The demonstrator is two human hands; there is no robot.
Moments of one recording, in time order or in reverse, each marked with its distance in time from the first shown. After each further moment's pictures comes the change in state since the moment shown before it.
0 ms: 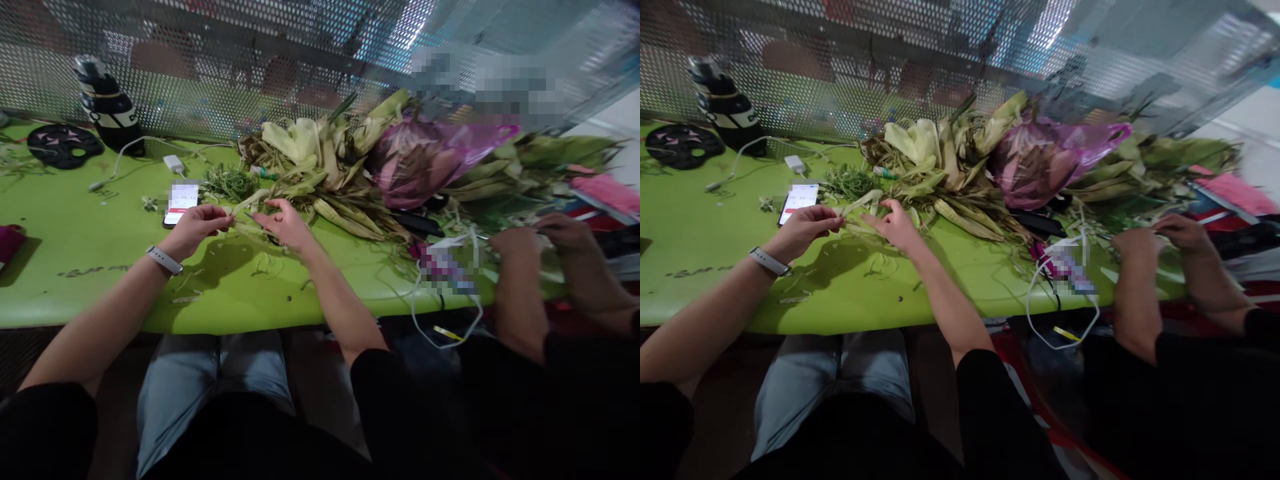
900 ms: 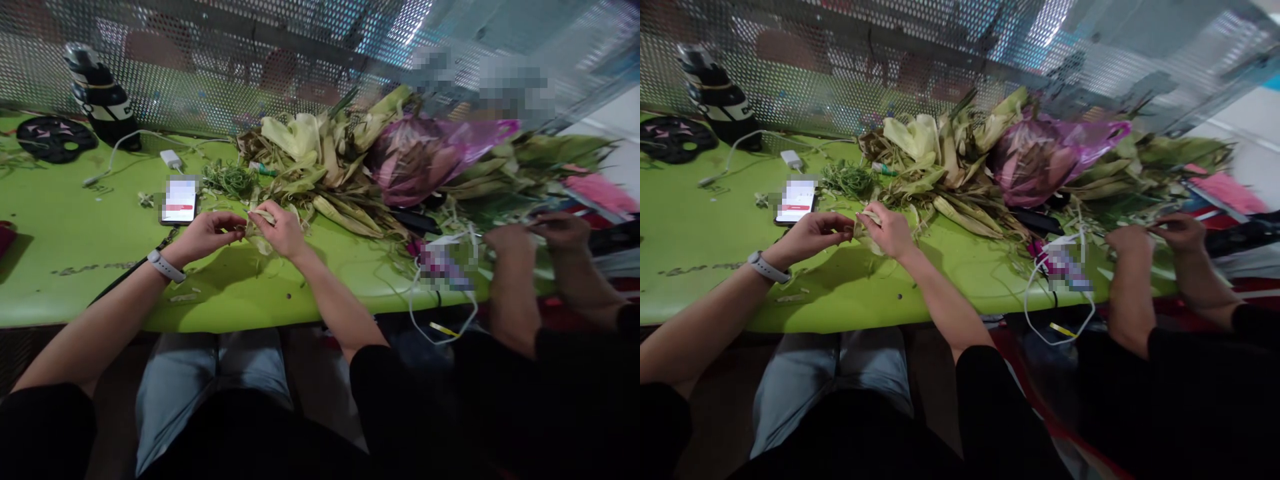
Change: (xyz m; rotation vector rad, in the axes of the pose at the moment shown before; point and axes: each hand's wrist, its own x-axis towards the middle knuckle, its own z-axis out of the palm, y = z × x) left_hand -0.013 0.007 0.014 0.286 -0.266 0.246; right_hand -0.007 0.002 0.015 -0.359 0.153 -0.532
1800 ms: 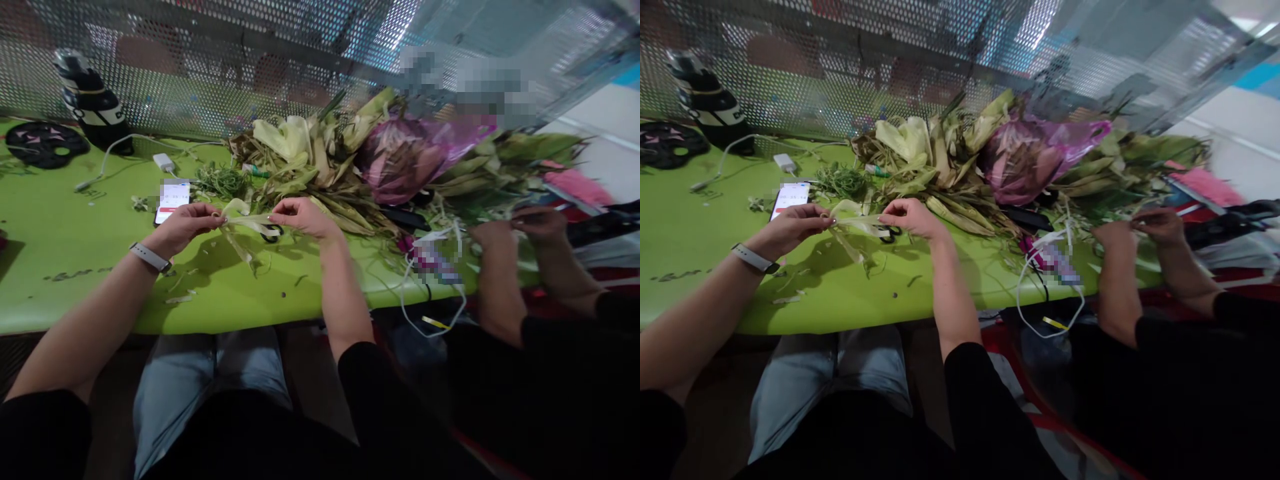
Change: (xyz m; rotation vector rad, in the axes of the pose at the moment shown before) left_hand 0.009 -0.011 -0.025 -0.355 0.174 -0.265; right_hand 0.014 0.032 -0.064 0.306 -0.316 0.305
